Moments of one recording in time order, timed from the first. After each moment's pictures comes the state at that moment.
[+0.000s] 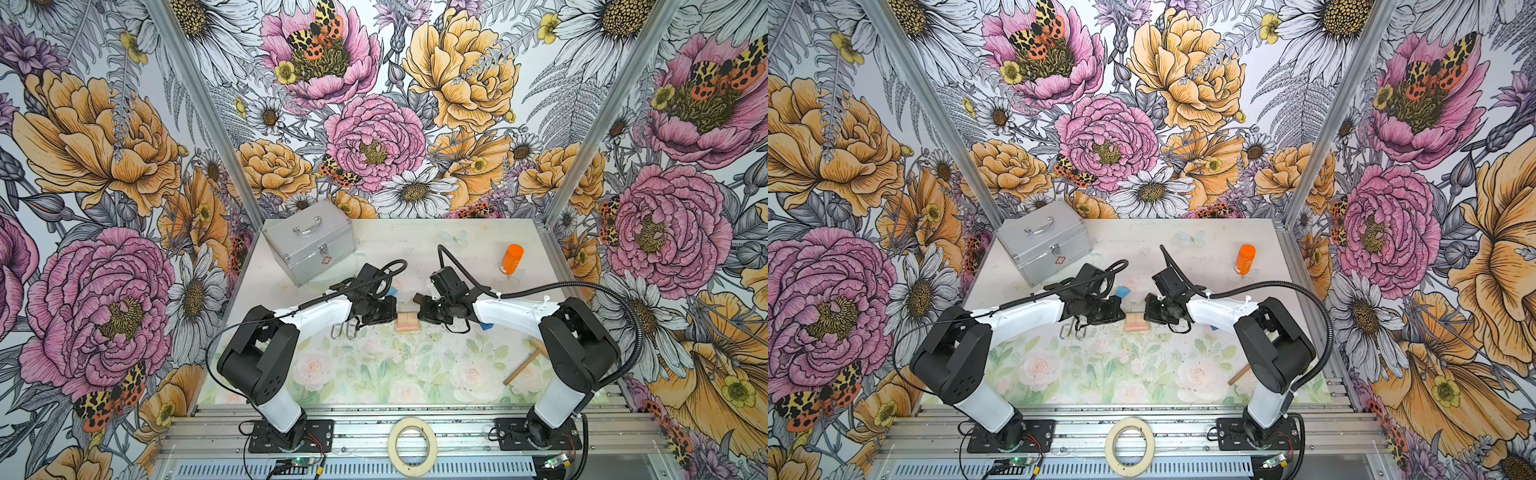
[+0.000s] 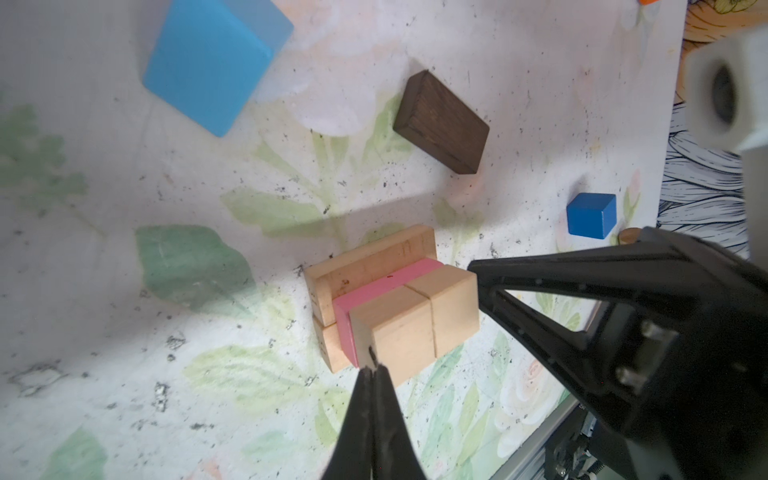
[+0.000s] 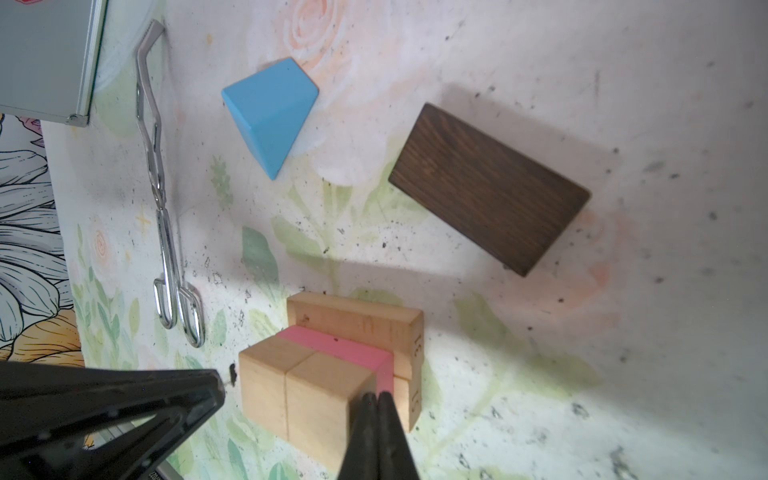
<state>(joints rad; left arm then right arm) -0.58 1.64 0.99 -0.37 0.33 -0.61 0.62 1.72 1.01 -0.31 -0.28 0.73</state>
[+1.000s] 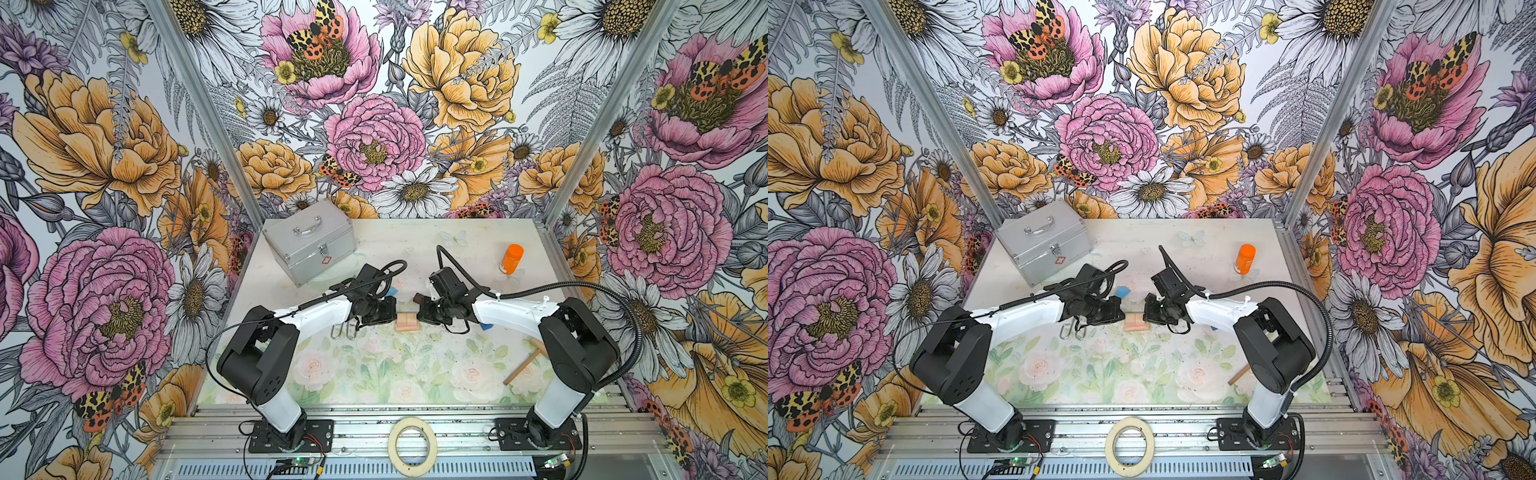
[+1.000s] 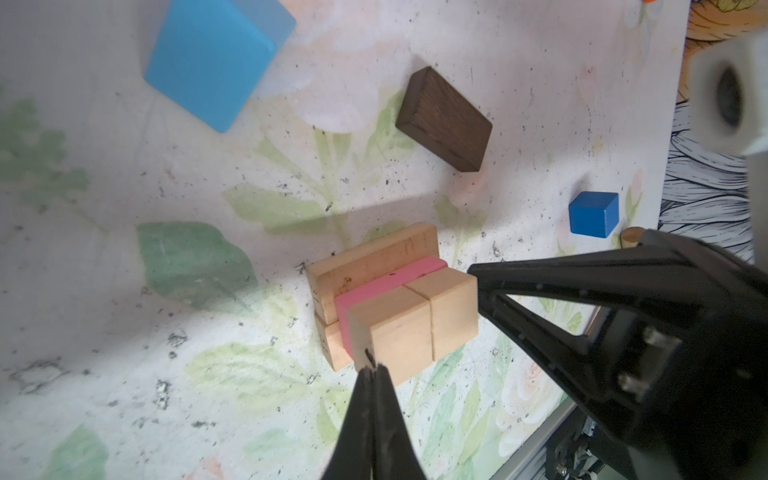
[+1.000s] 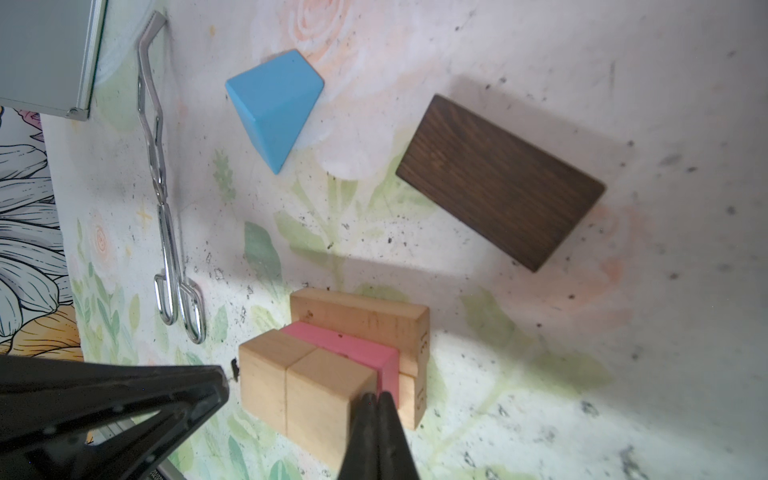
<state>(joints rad) -0.58 1.64 0.98 -0.37 0.33 -0.61 0.62 1.72 1.01 -0.31 -0.28 0.73</state>
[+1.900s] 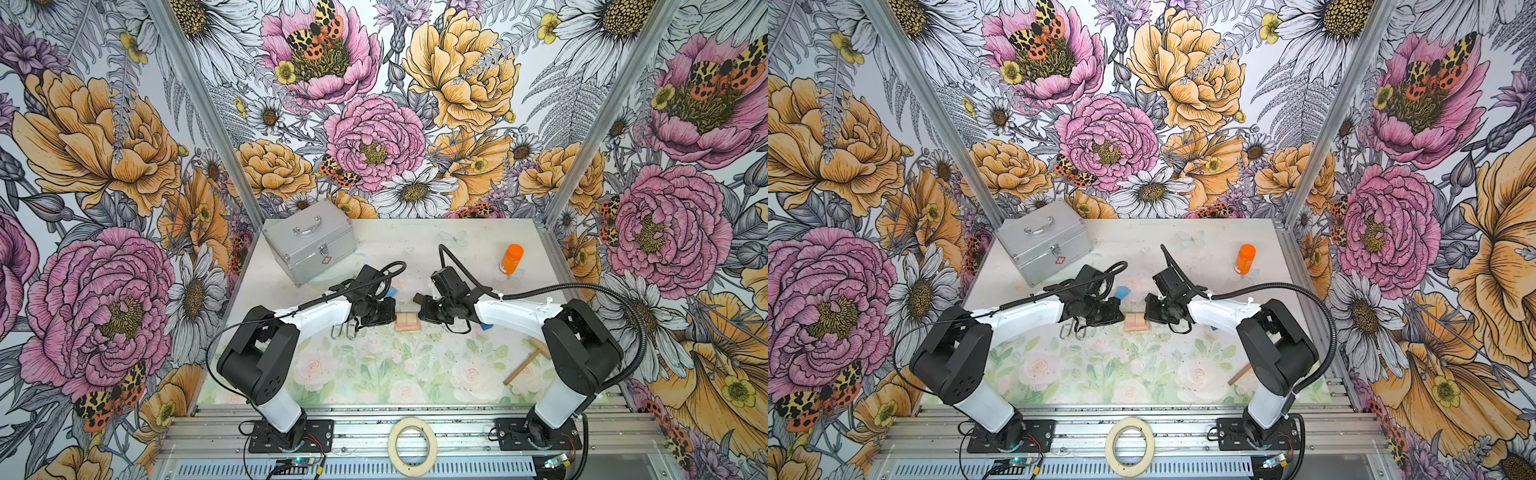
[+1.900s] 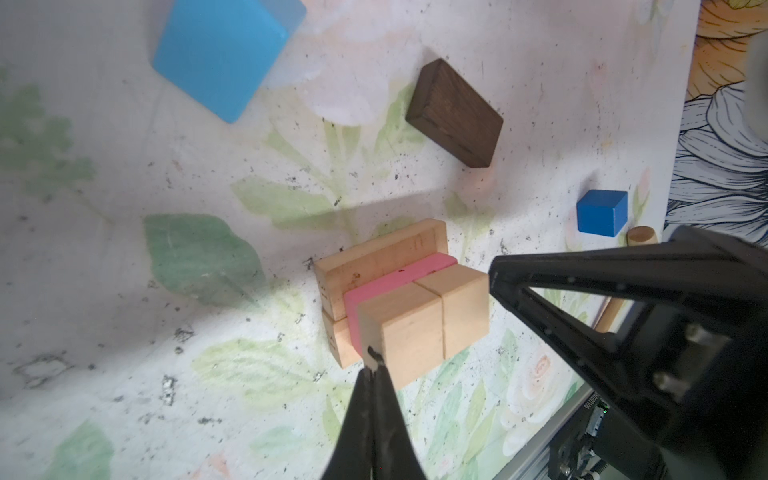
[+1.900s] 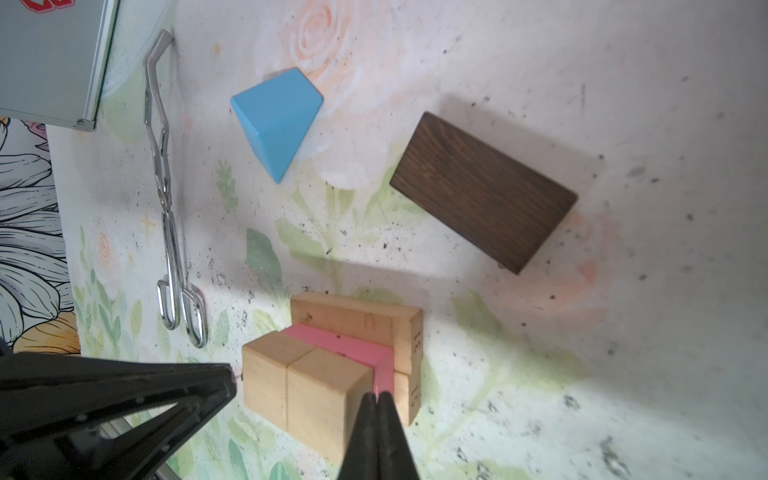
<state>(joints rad) -0.57 1.64 0.97 -0.37 0.33 -0.61 0.61 1.70 1.00 -0.31 -0.27 0.73</state>
